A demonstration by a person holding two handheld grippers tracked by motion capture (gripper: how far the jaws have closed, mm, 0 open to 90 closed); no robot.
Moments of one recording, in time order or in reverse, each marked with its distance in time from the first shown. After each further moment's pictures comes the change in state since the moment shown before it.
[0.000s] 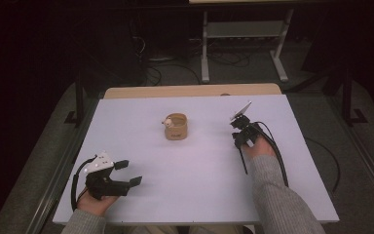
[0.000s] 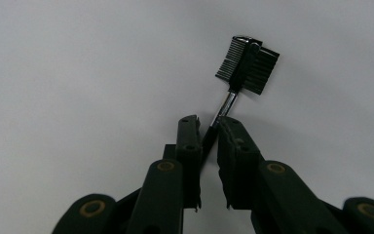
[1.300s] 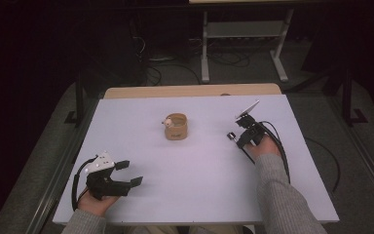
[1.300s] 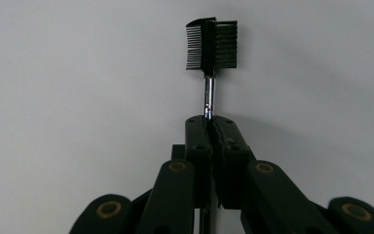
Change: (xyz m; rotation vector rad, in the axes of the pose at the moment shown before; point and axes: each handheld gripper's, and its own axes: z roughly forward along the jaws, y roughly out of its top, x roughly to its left) left arm -0.001 0.000 0.002 0.000 -0.010 -0.003; right arm -0.018 -0.007 -0.001 -0.030 0.114 0.029
